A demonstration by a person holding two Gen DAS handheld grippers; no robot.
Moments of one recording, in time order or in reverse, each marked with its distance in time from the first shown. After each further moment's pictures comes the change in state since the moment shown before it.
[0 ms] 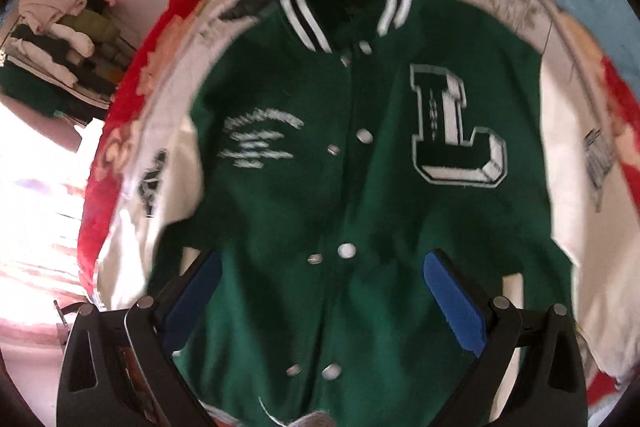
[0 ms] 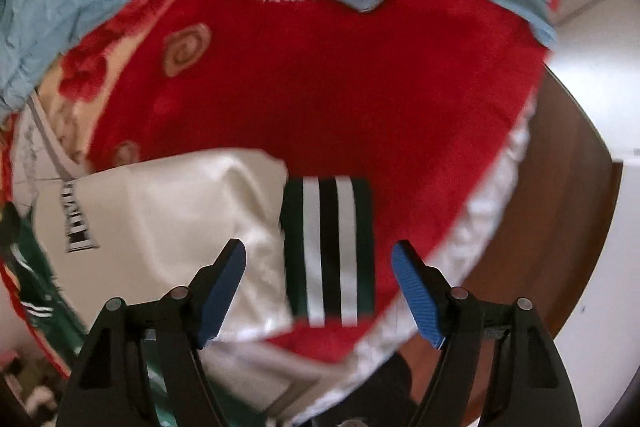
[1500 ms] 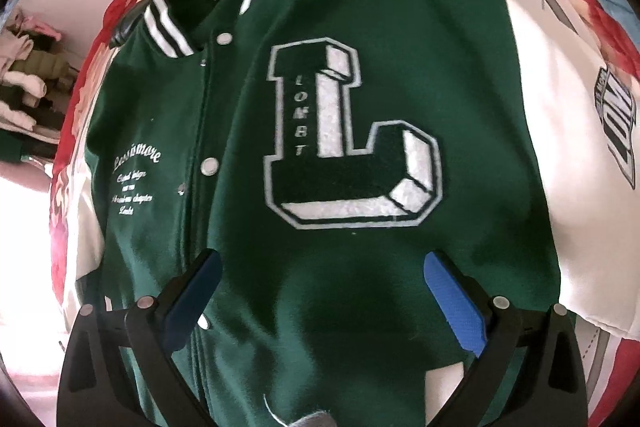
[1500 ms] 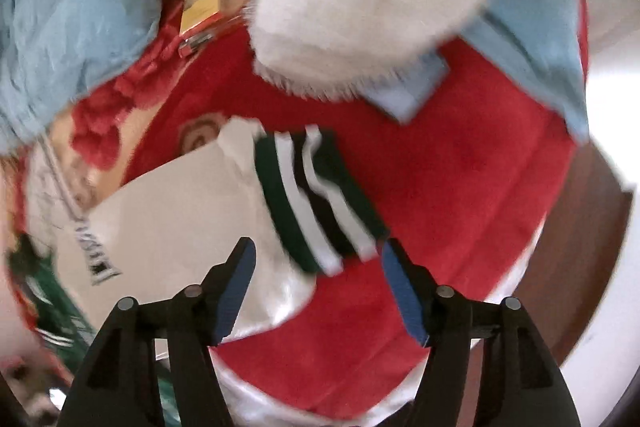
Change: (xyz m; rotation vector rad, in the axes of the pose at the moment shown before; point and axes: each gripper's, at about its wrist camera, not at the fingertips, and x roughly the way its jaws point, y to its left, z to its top) left arm 0.059 -0.122 0.037 0.150 0.036 -0.053; right arm 0.027 -0.019 0.058 0.117 -0.065 0.156
